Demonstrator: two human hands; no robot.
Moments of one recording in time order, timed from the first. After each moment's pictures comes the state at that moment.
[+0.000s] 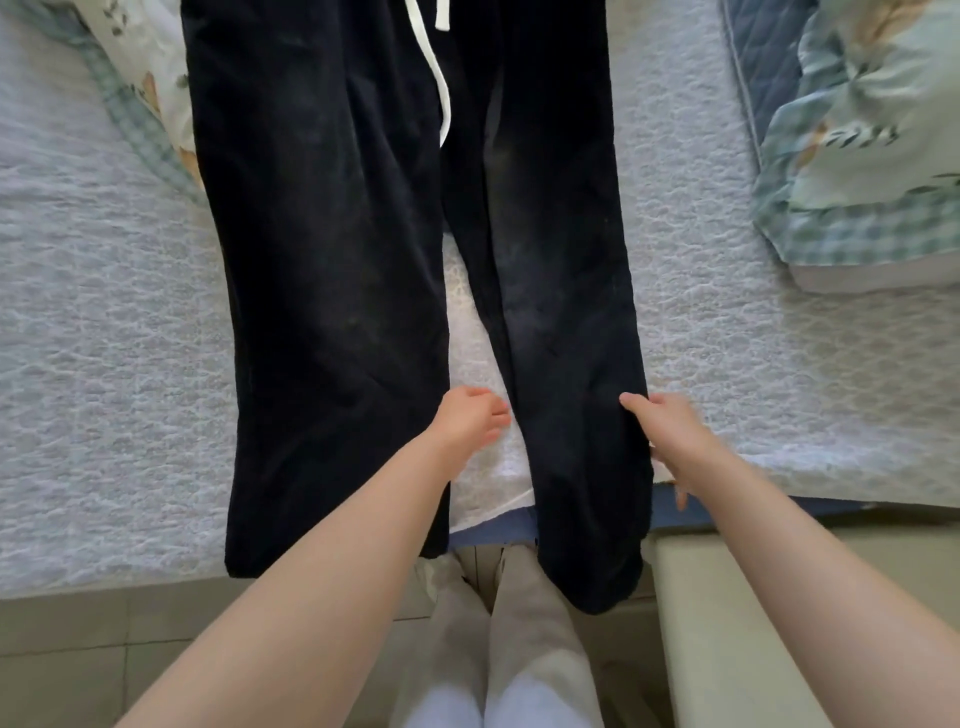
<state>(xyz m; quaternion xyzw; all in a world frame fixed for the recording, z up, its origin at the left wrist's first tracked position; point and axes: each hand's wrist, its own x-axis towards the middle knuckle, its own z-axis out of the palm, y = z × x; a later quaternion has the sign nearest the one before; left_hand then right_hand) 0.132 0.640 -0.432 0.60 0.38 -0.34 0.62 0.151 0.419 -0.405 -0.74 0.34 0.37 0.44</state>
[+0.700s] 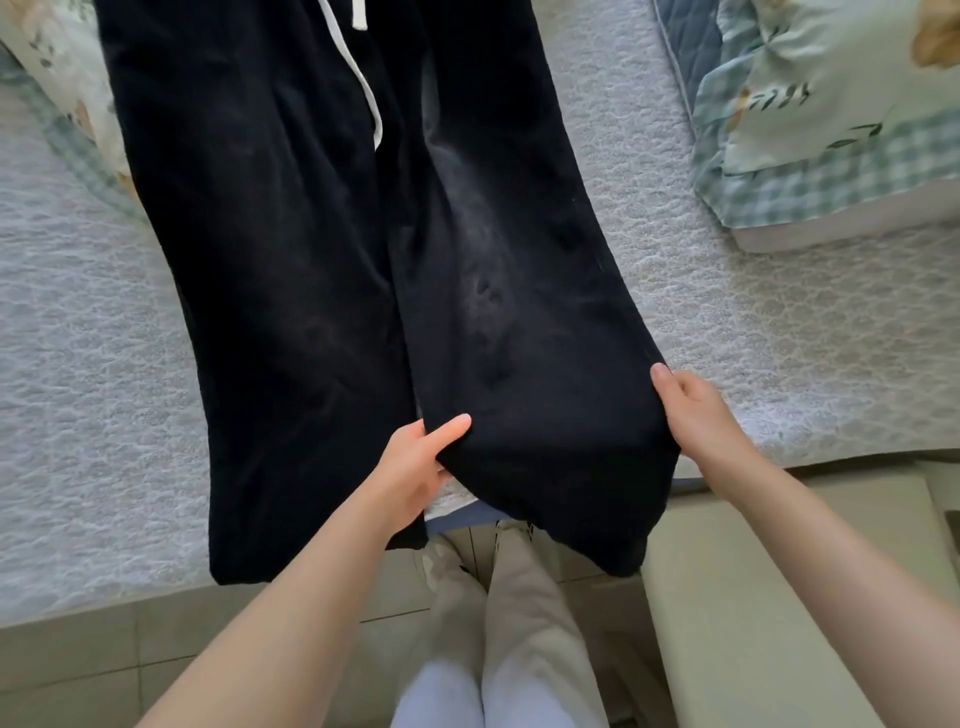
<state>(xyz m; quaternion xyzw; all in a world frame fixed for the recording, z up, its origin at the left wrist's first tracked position) 0.076 0.645 -0.411 0.48 0.38 -0.31 0.73 0.122 0.364 -0.375 -0.80 0.28 0.27 0.45</state>
